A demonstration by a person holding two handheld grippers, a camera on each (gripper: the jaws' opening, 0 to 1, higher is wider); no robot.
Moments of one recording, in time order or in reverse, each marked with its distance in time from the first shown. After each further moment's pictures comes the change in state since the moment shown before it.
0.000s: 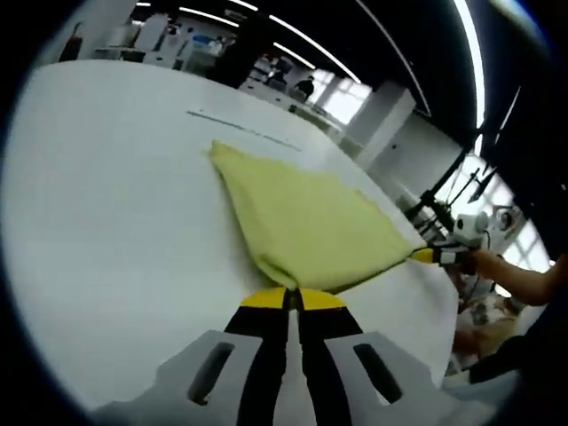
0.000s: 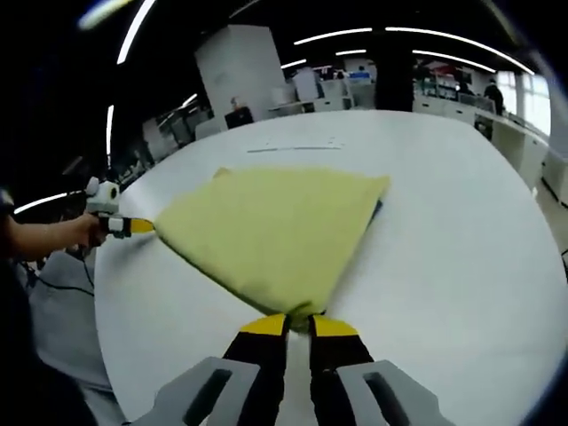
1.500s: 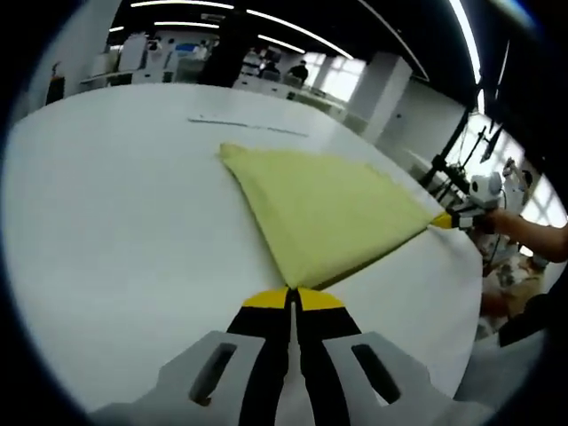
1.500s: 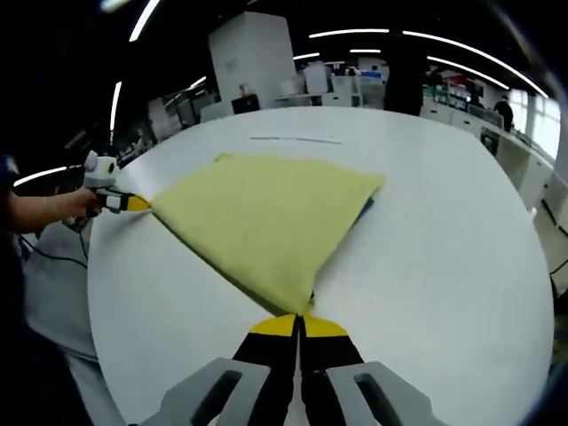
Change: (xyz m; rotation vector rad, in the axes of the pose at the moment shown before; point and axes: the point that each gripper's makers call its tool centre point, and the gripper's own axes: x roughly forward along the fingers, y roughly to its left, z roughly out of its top) left arm -0.017 0.014 -0.010 0.177 0.079 0.093; right arm -0.015 -0.010 -0.014 -0.105 0.060 -0.025
